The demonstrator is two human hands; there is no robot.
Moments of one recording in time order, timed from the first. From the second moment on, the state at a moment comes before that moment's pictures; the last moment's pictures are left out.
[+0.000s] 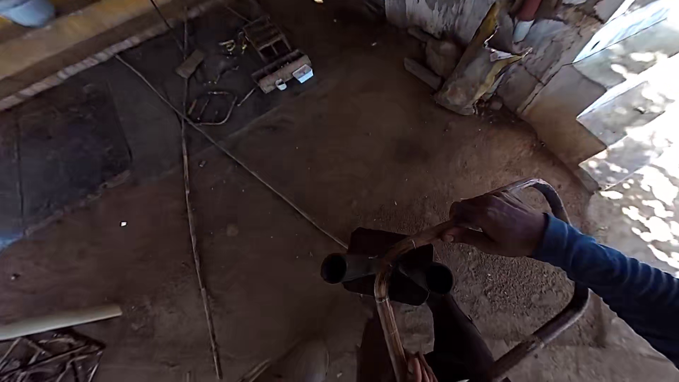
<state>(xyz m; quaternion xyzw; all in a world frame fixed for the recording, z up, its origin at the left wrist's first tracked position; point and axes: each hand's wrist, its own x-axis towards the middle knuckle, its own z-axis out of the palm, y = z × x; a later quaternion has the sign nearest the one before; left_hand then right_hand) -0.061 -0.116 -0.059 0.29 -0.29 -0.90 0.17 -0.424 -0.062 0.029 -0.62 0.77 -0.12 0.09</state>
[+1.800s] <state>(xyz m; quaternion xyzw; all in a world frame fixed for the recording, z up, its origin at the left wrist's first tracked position) -0.070 -0.179 -0.075 0.28 -0.21 -0.93 -0.08 -0.345 -0.077 -0.025 -0.36 0.93 -0.08 0.06</state>
